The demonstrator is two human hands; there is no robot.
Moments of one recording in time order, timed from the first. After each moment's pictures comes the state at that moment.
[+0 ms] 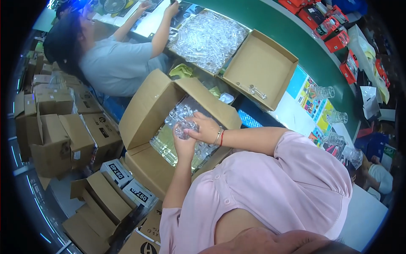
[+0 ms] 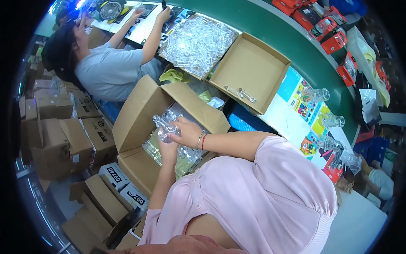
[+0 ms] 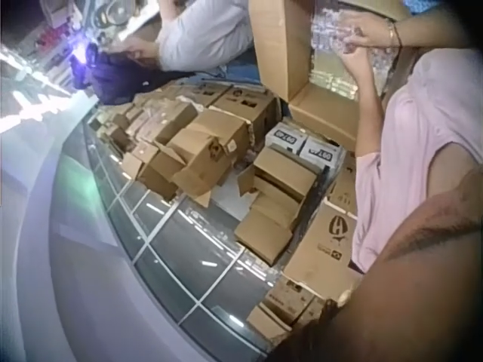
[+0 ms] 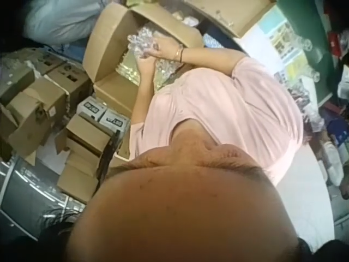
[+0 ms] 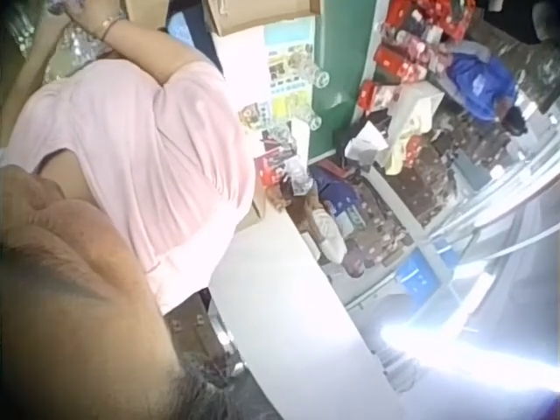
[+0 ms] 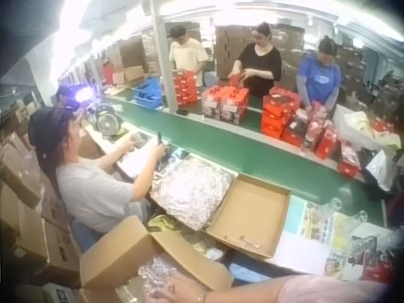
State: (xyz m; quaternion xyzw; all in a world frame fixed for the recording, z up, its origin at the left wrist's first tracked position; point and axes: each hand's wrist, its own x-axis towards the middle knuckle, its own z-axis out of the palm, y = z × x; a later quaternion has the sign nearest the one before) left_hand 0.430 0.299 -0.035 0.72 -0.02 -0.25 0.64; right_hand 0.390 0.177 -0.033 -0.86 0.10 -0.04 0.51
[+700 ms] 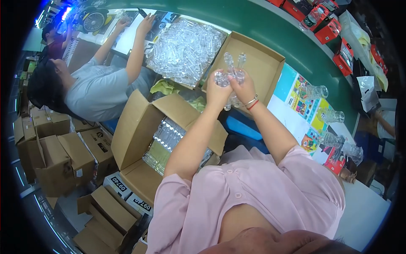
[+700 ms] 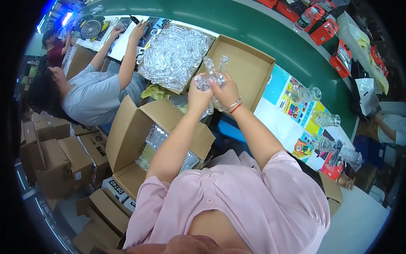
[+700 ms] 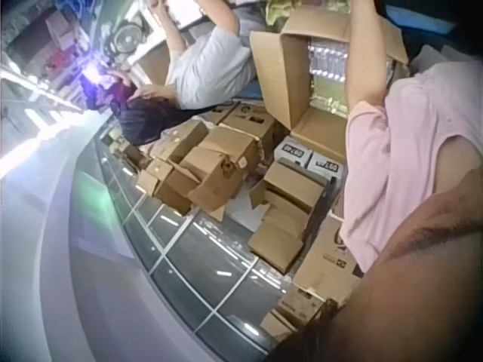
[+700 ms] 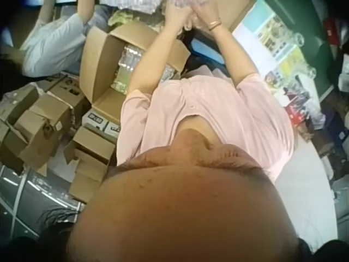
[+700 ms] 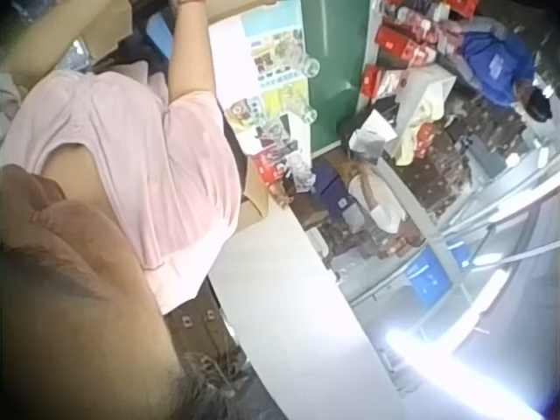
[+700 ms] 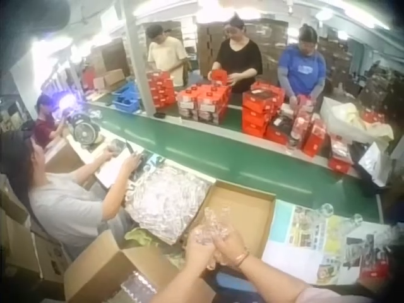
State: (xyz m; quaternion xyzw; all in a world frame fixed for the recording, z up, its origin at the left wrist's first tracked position) left_hand 0.442 0.027 -0.064 0.73 -0.29 -0.25 0.57; right_hand 0.356 -0.051 -0.071 -0.74 0.34 -0.30 0.49
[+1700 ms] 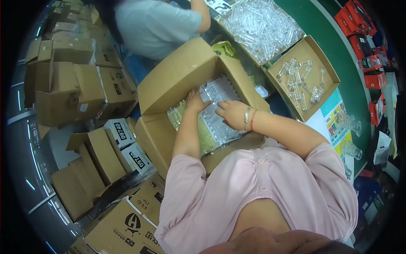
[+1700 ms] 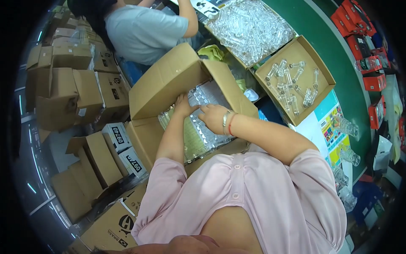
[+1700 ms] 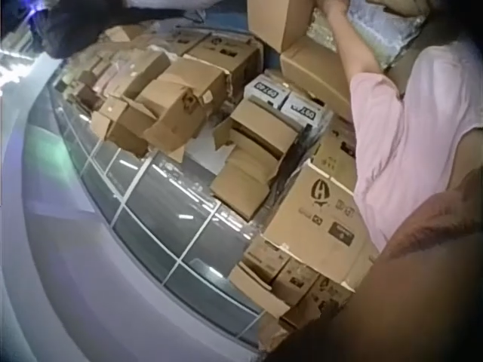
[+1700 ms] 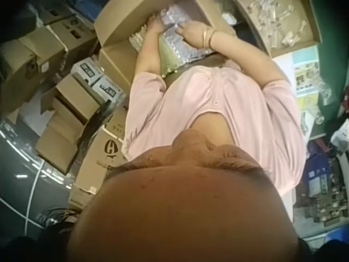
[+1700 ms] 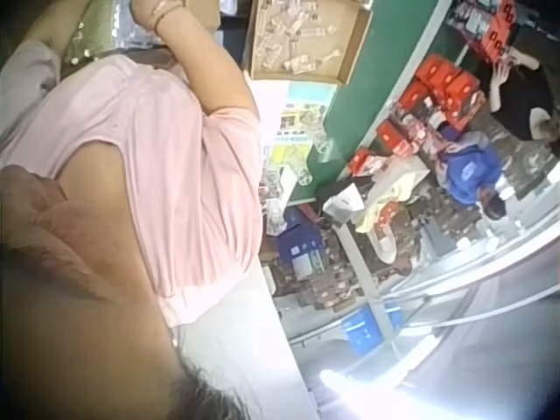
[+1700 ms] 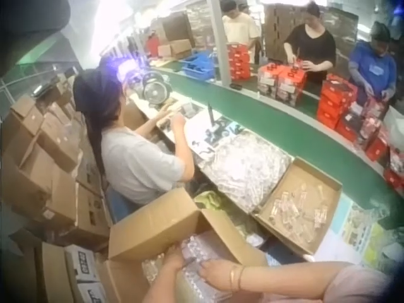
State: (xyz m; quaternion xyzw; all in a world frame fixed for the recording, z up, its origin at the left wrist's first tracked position) left_hand 0.549 0.339 -0.179 0.94 -0.22 -0.24 0.05; right_hand 0.428 0.160 -0.043 -0.92 -0.24 0.12 0.27
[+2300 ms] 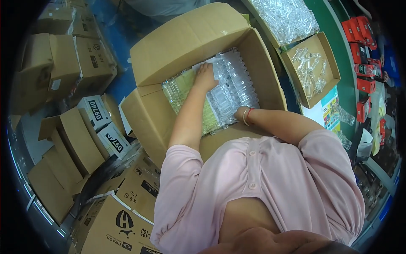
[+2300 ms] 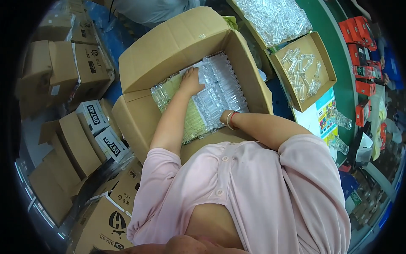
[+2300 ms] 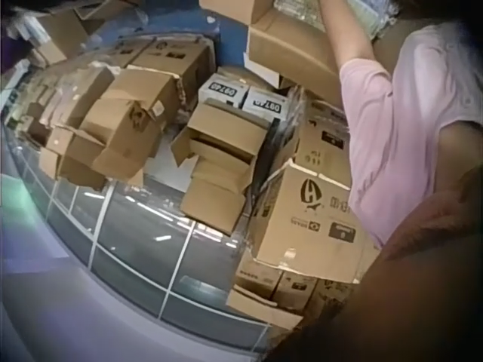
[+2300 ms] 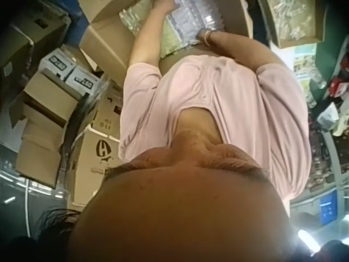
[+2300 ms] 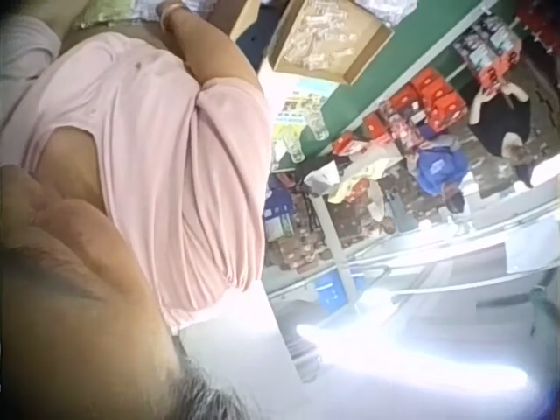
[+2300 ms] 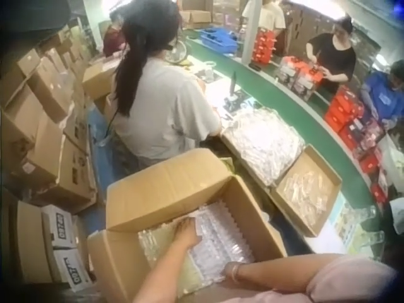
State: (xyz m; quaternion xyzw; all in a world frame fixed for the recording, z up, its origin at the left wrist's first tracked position) left_hand 0.537 0.356 -0.208 0.90 -0.29 -0.22 0.23; right_hand 0.370 0.237 -0.199 -0.79 -0.13 0.60 0.04
